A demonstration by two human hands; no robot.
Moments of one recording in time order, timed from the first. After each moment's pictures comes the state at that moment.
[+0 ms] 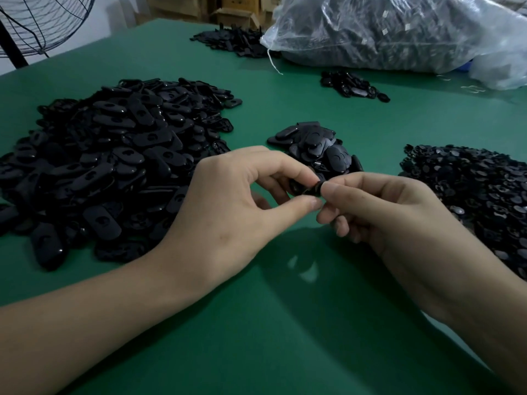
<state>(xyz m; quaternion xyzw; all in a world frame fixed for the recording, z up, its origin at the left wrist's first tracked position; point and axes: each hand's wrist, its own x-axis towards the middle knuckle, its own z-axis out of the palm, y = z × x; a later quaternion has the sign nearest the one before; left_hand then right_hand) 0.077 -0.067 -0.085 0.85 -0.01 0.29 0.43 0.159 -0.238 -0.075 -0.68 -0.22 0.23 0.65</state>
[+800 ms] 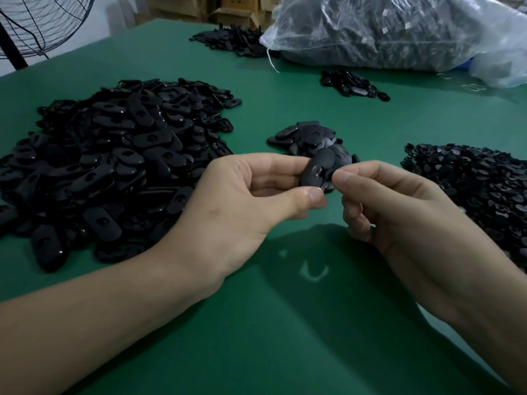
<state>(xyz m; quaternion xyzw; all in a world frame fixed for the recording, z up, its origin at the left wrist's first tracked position) 0.082 -0.073 -0.088 0.69 0.03 0.16 0.71 0.158 -0.239 -0.071 -0.65 -0.19 0.22 0.70</state>
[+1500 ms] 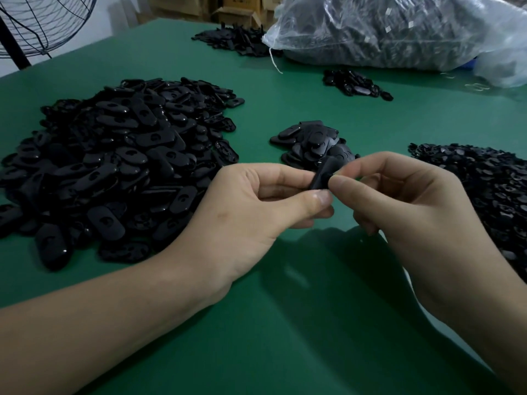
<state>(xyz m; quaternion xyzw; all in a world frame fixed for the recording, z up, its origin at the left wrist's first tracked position) 0.081 -0.078 -0.091 0.67 0.05 0.14 0.73 0.156 -0.239 -0.074 -0.70 -0.27 0.08 0.65</state>
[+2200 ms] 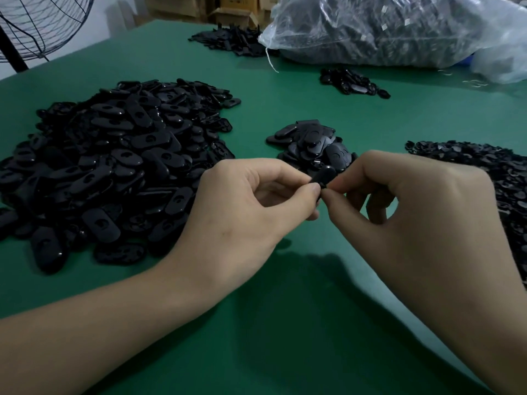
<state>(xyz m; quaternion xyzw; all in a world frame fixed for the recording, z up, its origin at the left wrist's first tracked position) 0.083 -0.078 -0.096 0.77 0.02 0.23 0.60 0.143 -0.245 -0.063 -0.86 -0.37 -0.21 0.29</state>
